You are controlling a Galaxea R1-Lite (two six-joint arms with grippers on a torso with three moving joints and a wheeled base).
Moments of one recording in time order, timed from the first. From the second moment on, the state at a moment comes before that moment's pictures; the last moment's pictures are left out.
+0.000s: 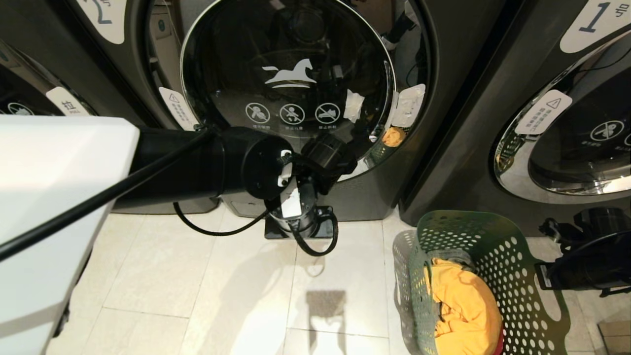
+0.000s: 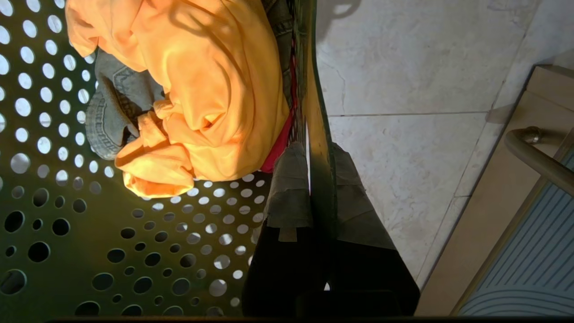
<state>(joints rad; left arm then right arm) -0.81 2.12 -1.87 0.75 0.43 -0.61 -0.36 2.00 -0.86 -0.22 0.05 -0.21</state>
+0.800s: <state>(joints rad) -0.82 2.07 -1.82 0.75 0.43 -0.61 -0.35 1.92 -0.85 -0.22 0.01 -0.20</state>
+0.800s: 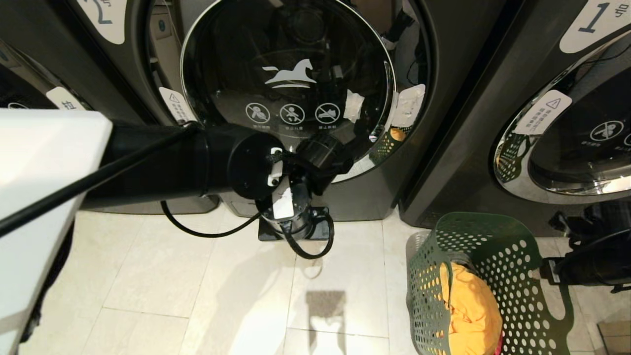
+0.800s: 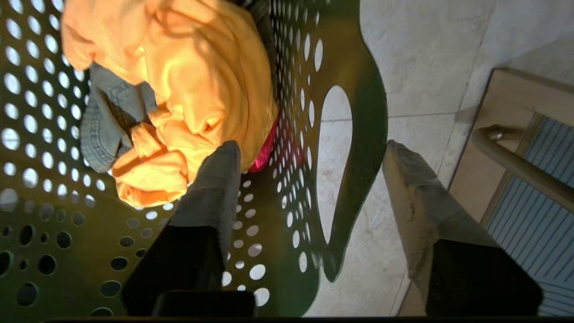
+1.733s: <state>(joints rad) -0.48 1.48 -1.27 0.74 0.44 -0.63 0.01 1.21 -0.69 -0.08 0.00 -0.10</state>
